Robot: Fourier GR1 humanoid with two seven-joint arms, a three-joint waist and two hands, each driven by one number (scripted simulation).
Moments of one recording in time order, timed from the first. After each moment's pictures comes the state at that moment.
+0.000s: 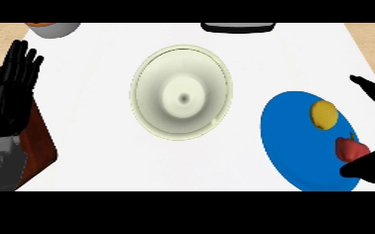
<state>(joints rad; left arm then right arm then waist) -0.20 0.42 0.10 -1.51 0.27 0.13 -0.05 -0.12 -0.73 0.04 -2.01 0.23 0.39 0.91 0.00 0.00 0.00</state>
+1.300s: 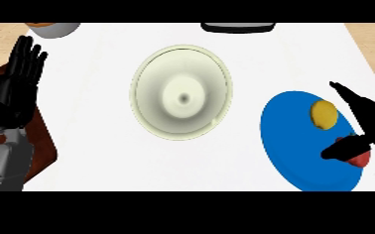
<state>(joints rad) -0.25 0.35 0.18 -1.47 0.18 0.07 -0.03 -0.12 -0.51 -0.03 -1.62 0.57 0.37 0.50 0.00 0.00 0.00</state>
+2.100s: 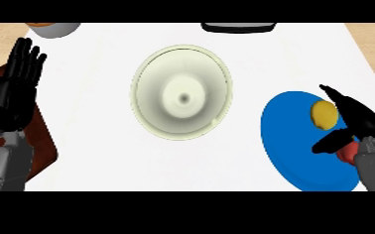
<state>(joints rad) -0.24 0.32 0.21 -1.49 0.15 0.03 -0.02 -0.19 -0.42 -0.07 -1.39 0.70 0.35 0.39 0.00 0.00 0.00</state>
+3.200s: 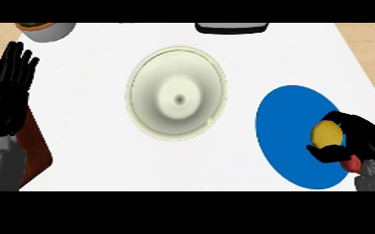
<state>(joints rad) -0.22 0.31 0.26 -1.50 0.14 0.01 -0.02 -0.05 -0.39 -0.08 -1.42 0.86 0.18 0.31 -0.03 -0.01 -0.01</state>
